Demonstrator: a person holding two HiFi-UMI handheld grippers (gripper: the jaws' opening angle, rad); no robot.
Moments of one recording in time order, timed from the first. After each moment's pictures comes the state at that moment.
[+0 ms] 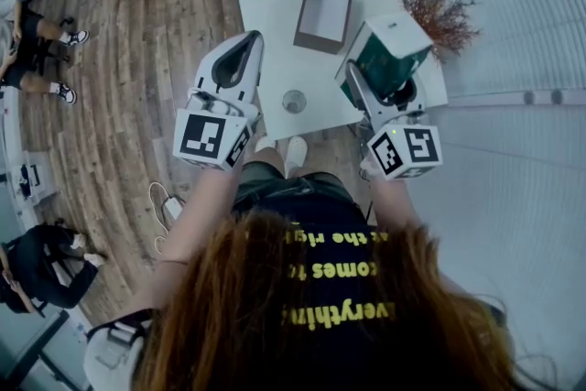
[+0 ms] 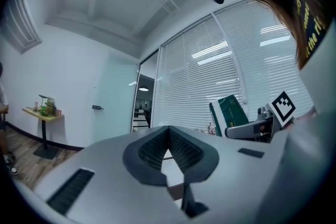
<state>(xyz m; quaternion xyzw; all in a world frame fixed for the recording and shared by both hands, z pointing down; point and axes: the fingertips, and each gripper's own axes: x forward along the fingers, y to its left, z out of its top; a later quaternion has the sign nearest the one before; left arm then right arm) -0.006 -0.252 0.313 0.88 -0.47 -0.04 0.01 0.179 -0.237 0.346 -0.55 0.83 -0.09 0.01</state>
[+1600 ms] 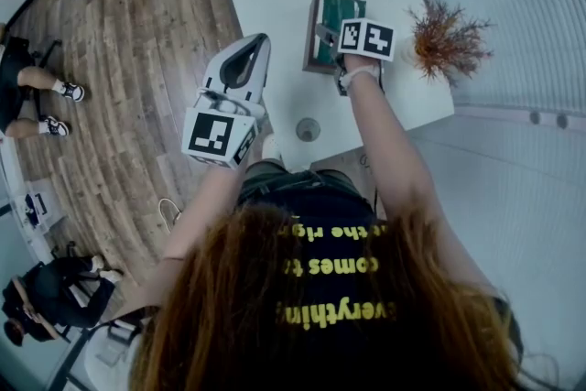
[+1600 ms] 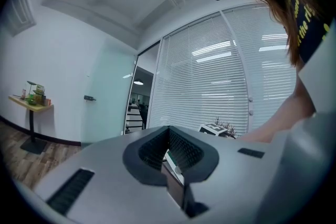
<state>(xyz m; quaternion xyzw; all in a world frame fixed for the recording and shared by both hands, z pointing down) -0.028 -0.354 0.338 0.90 -0.42 -0.03 0.05 0.149 -0.438 0.556 -0.56 0.68 -0.42 -0.21</state>
